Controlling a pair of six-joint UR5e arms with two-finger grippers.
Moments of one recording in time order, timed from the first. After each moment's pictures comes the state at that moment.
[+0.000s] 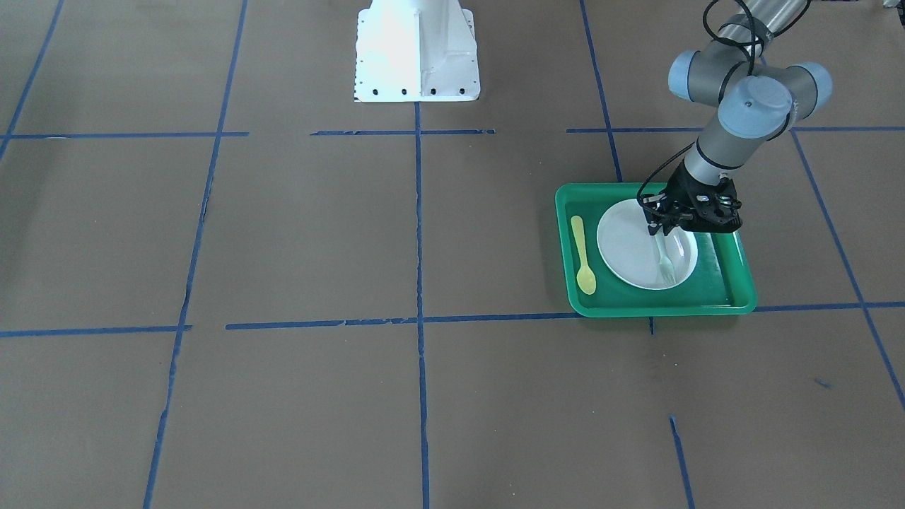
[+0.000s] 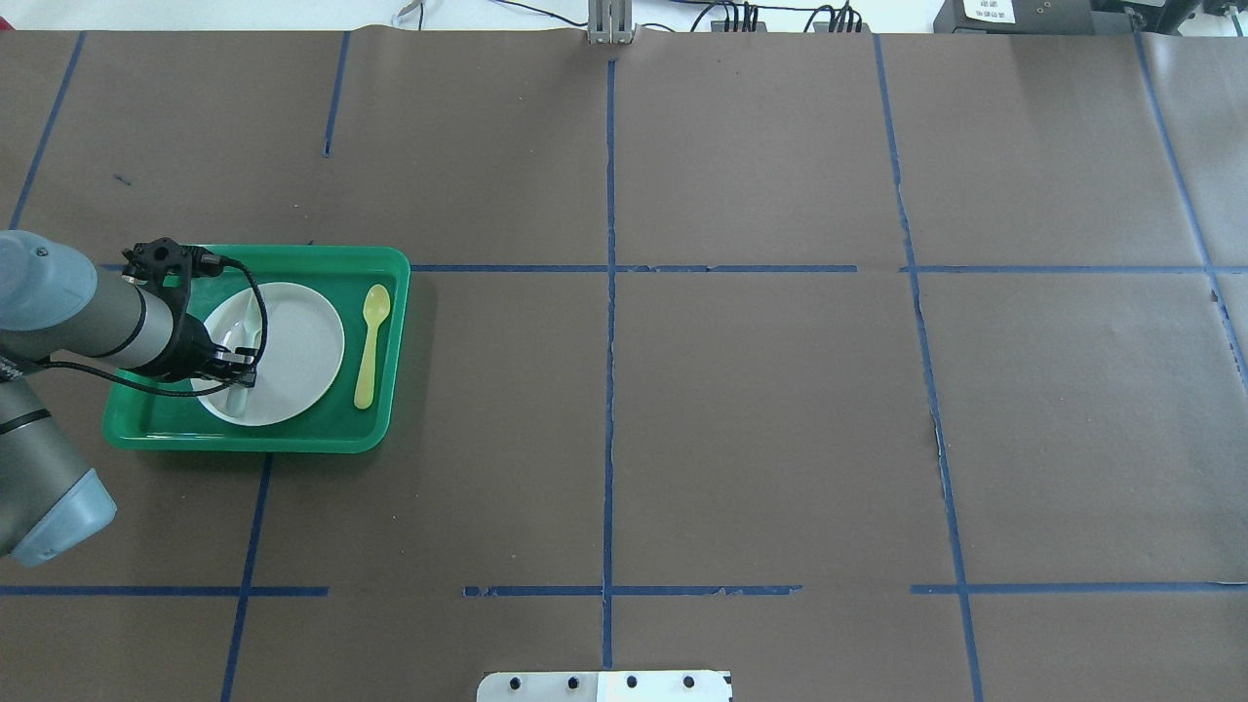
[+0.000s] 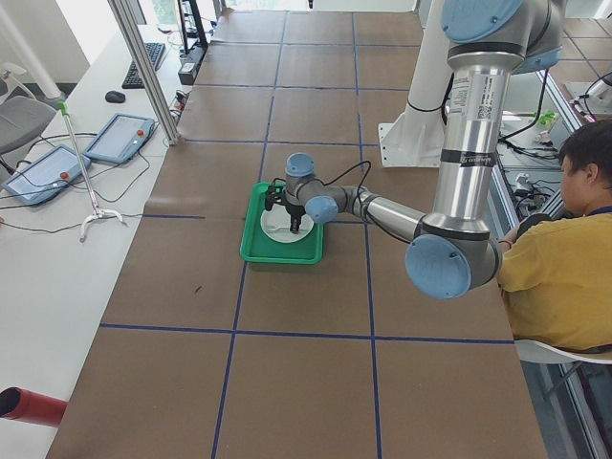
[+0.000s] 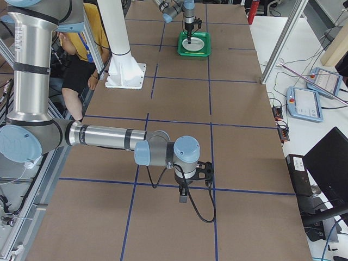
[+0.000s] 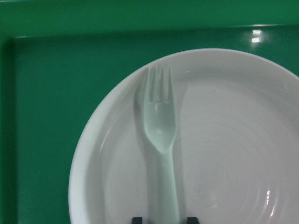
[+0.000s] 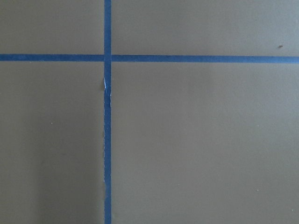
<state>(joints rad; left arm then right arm) -0.75 -1.66 -1.71 -2.06 -2.01 -0.96 1.58 -1.70 1.64 -1.50 2.28 0.01</state>
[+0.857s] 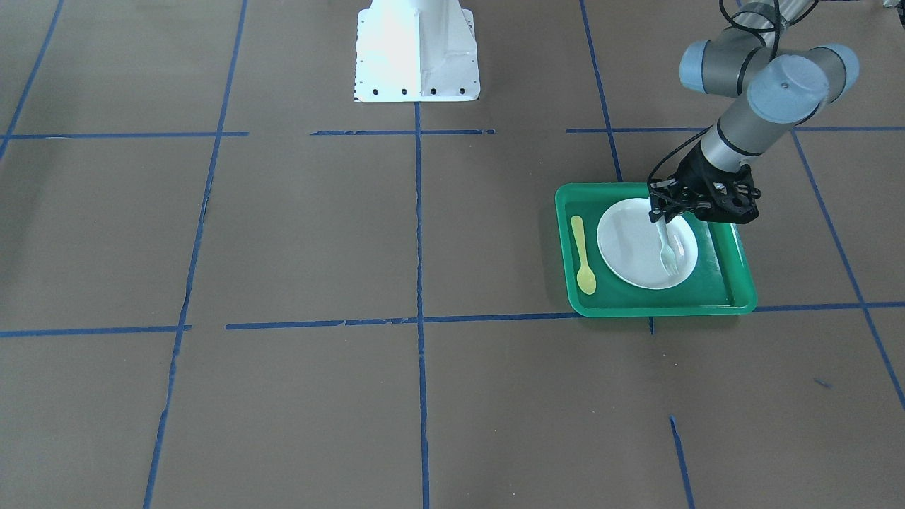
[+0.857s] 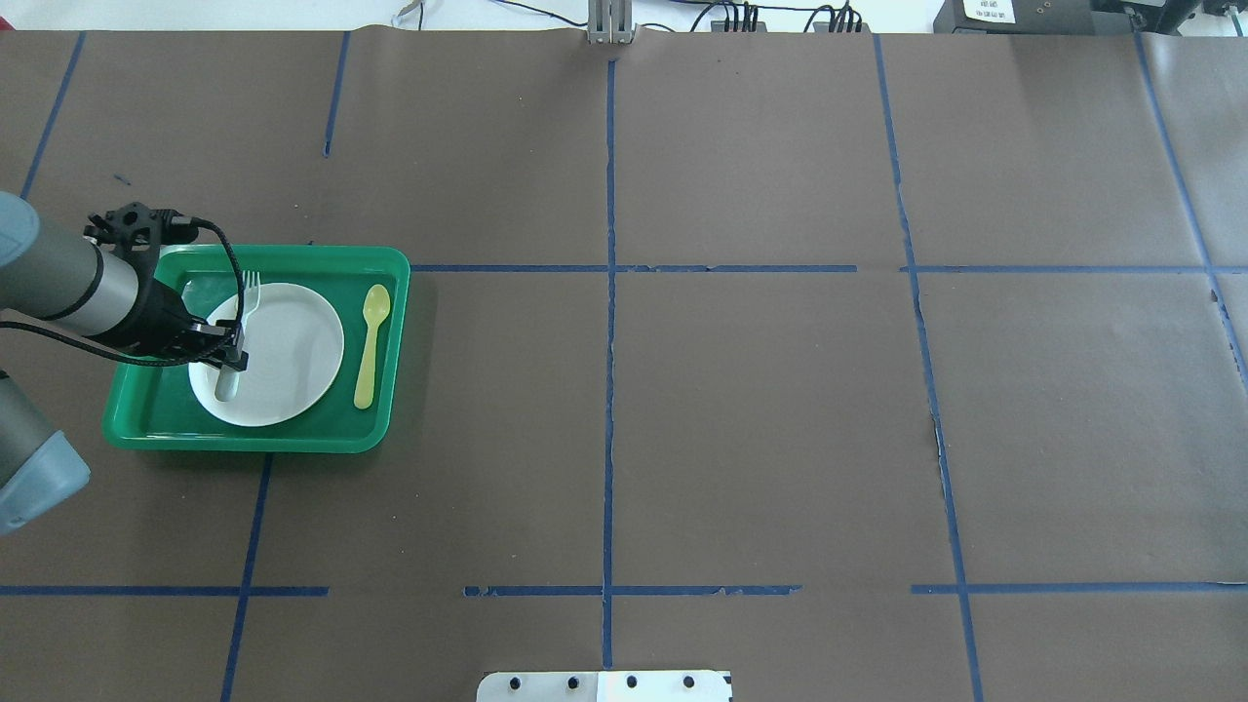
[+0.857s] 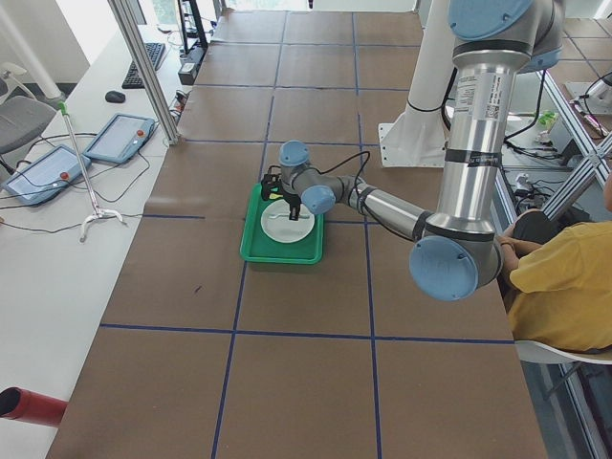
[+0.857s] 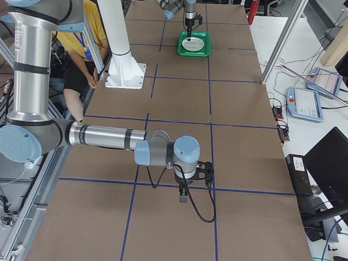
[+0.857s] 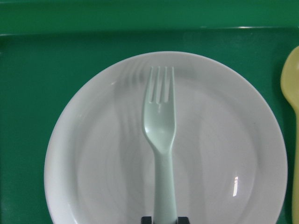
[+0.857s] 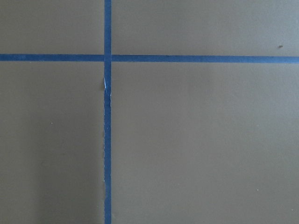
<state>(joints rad) -0.86 -1.66 -1.78 -2.02 -2.18 -0.95 1.58 -1.70 1.64 -1.50 2.28 0.01</state>
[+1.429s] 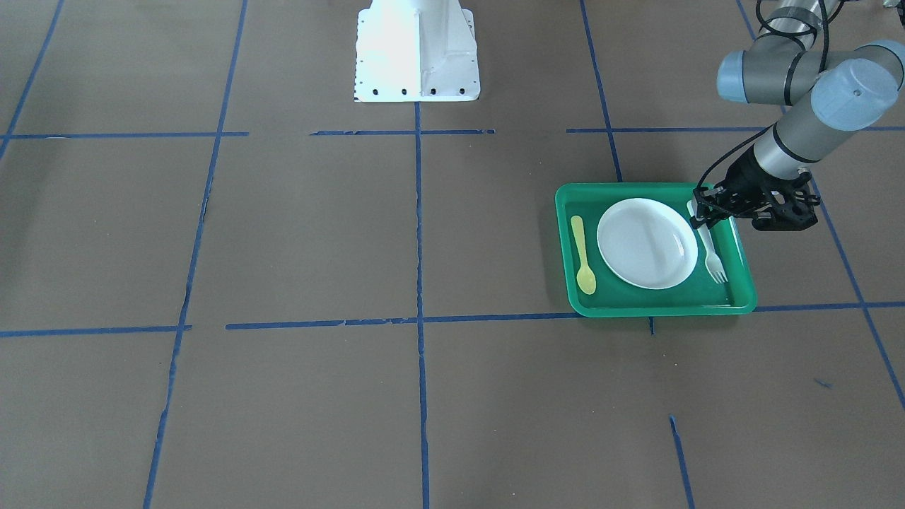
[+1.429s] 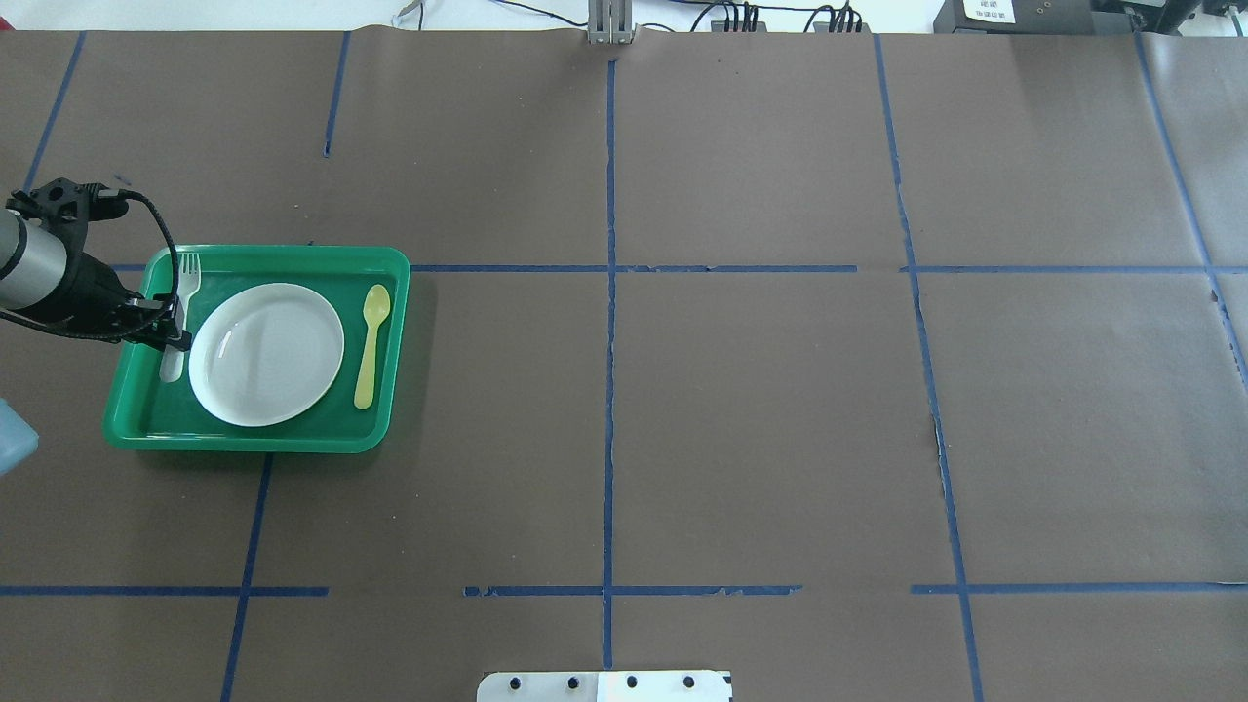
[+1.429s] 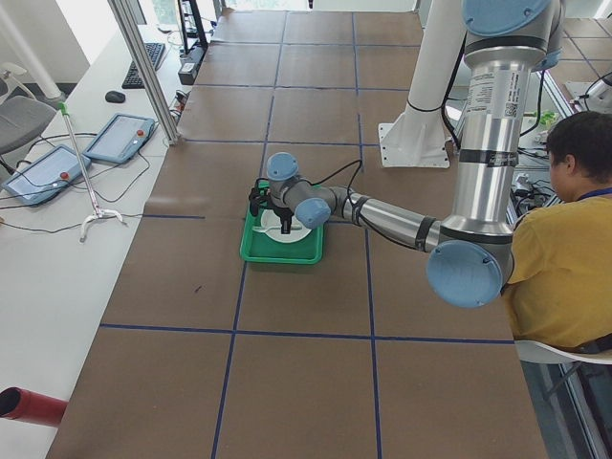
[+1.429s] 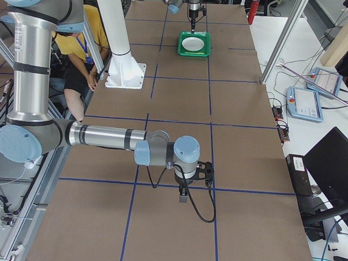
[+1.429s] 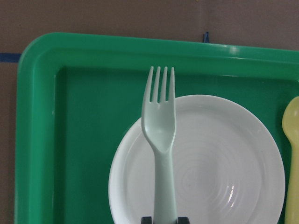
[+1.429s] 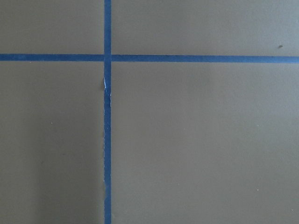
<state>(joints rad) -0.94 -1.63 -1.71 -2.05 -2.23 -0.92 1.58 -1.70 1.64 -1.50 2.28 0.01</state>
